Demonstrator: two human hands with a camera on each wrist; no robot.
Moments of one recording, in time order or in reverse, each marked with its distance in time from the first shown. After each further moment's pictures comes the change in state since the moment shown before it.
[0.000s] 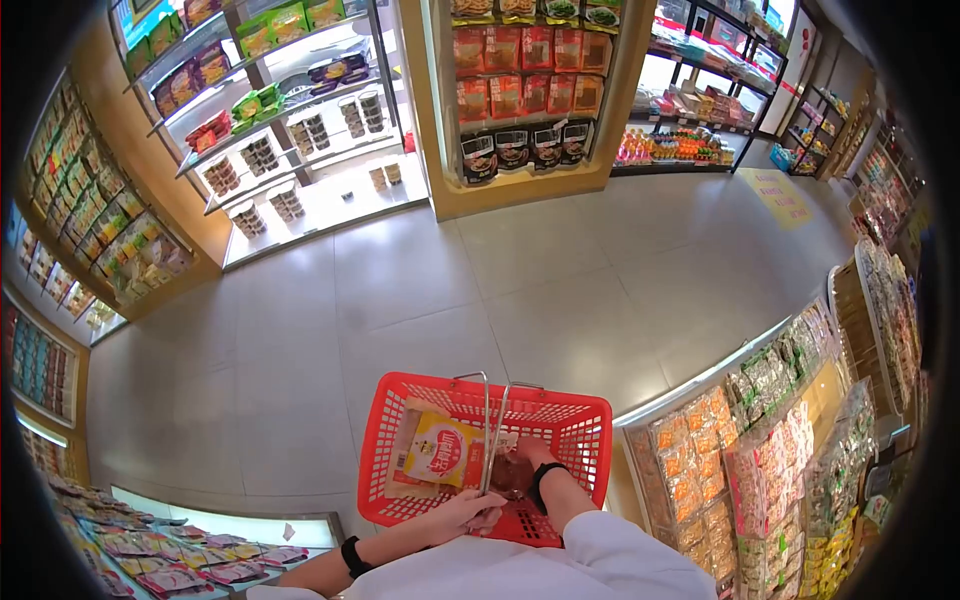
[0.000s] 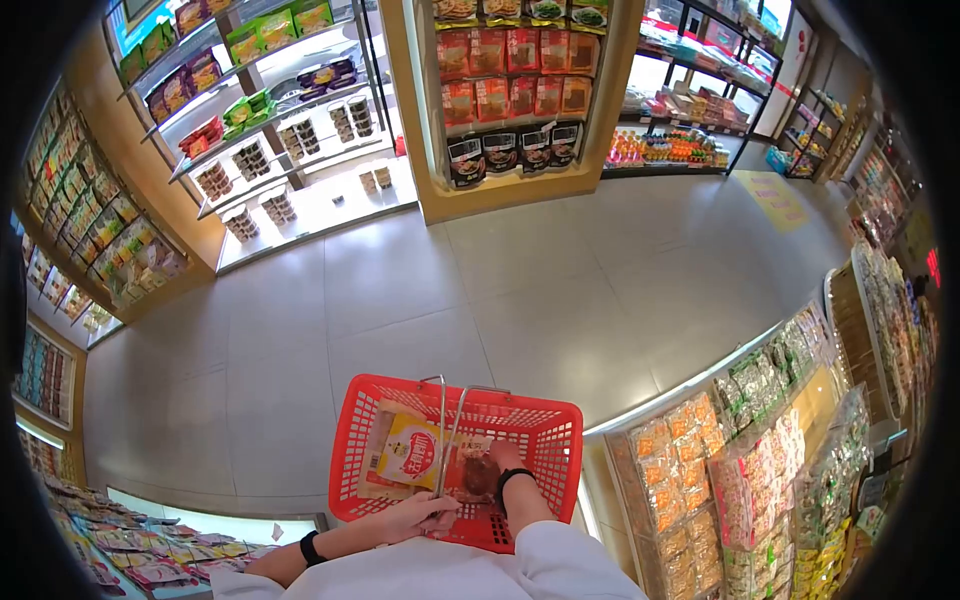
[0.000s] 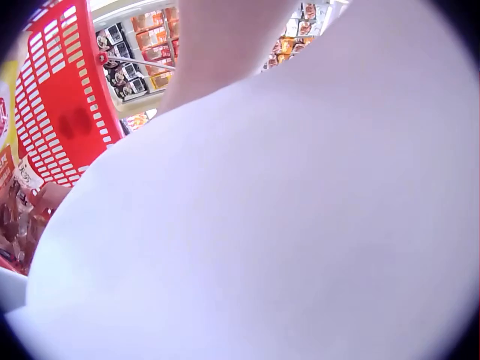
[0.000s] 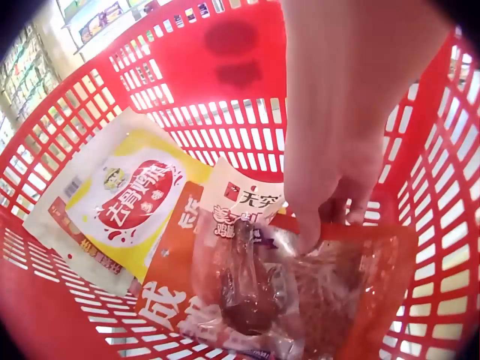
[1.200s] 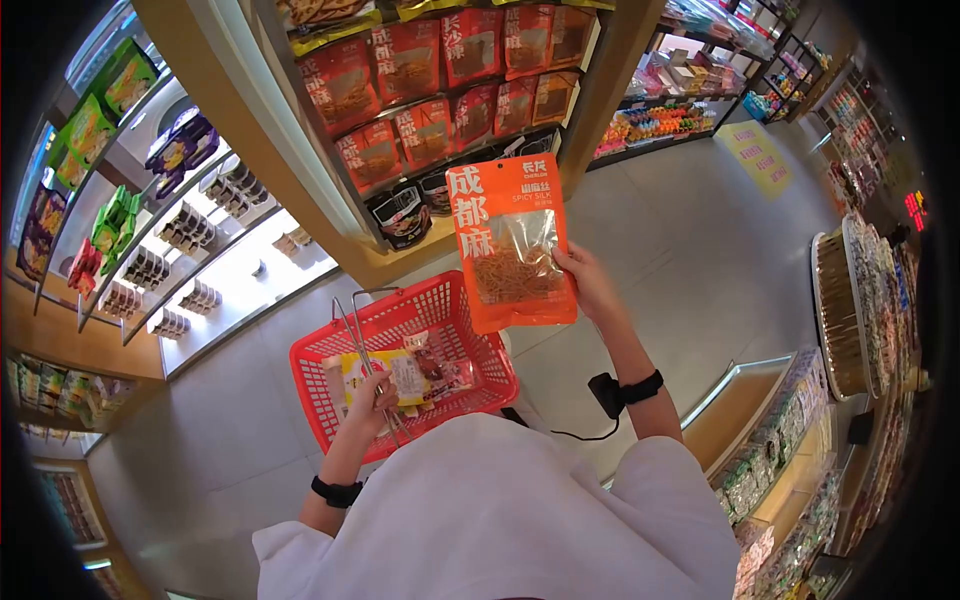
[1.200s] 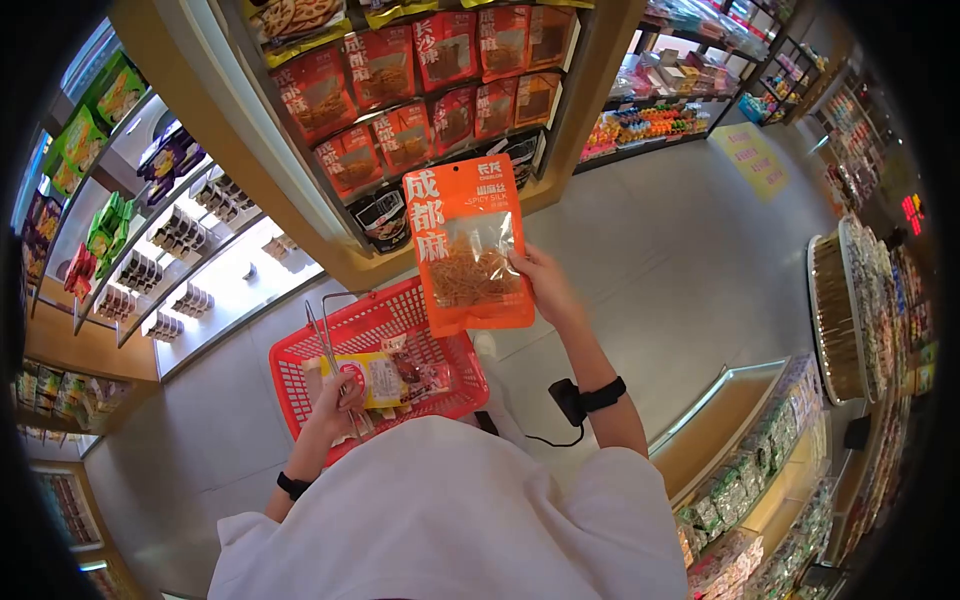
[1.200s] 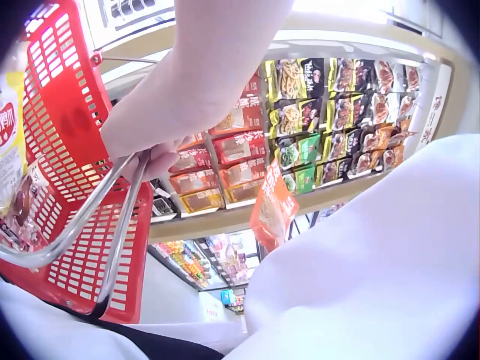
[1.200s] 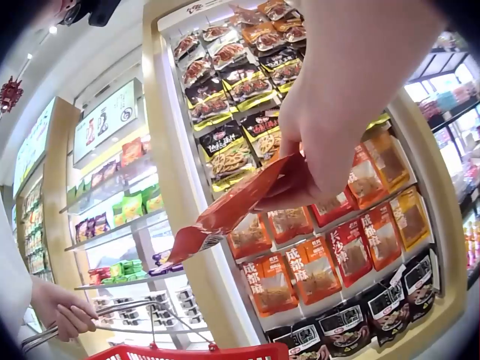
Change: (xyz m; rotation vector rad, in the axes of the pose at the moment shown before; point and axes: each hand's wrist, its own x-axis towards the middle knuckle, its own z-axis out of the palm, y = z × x) left_hand 0.379 0.755 -0.232 -0.237 0.305 0.279; right_hand 0.414 0.156 -0.865 1.687 0.421 -0.376
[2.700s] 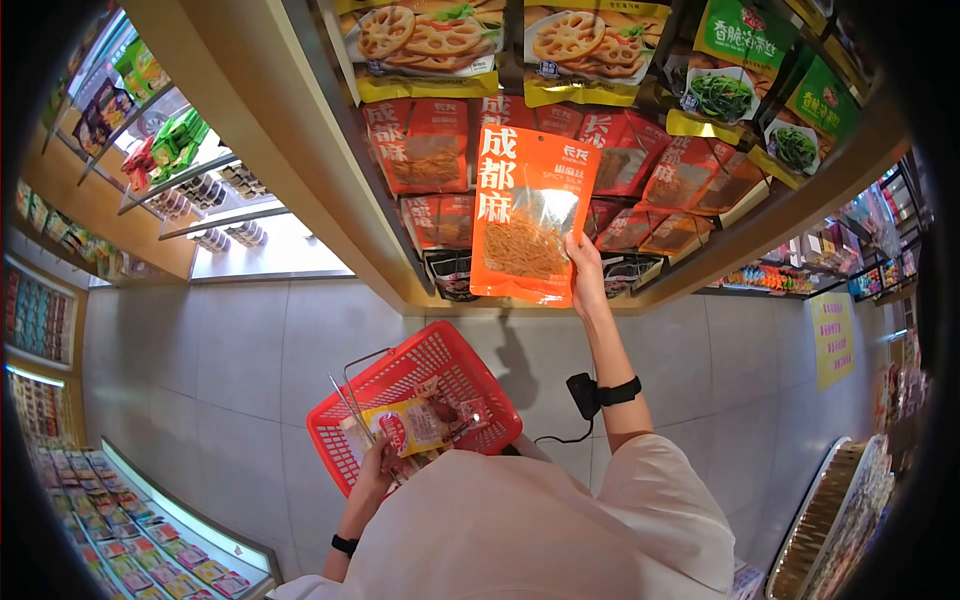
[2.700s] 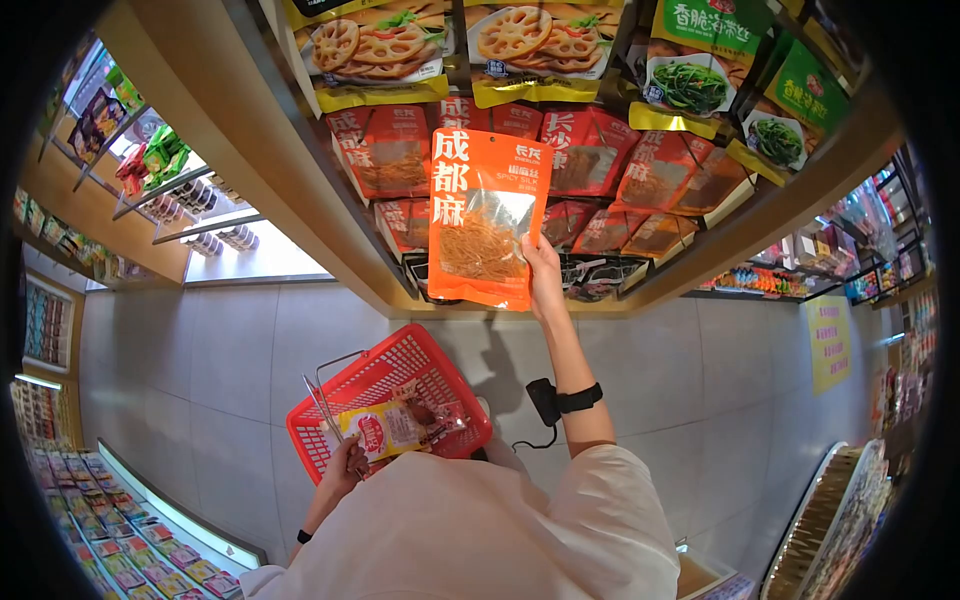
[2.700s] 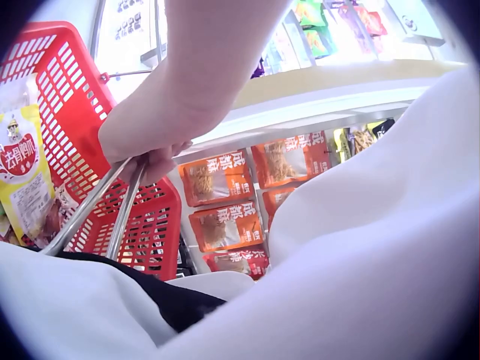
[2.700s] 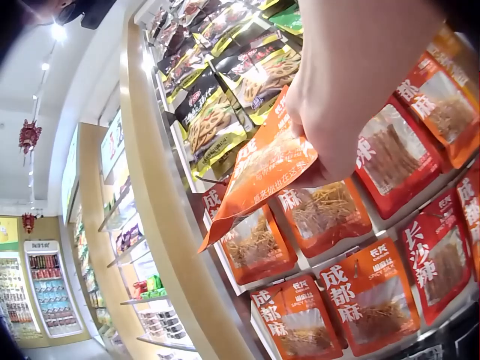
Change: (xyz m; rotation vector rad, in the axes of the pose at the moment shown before) left_hand 0.130 0.046 0.081 -0.471 0.481 0.163; right_hand 0.404 -0.052 0.040 0.114 -0.292 -0.130
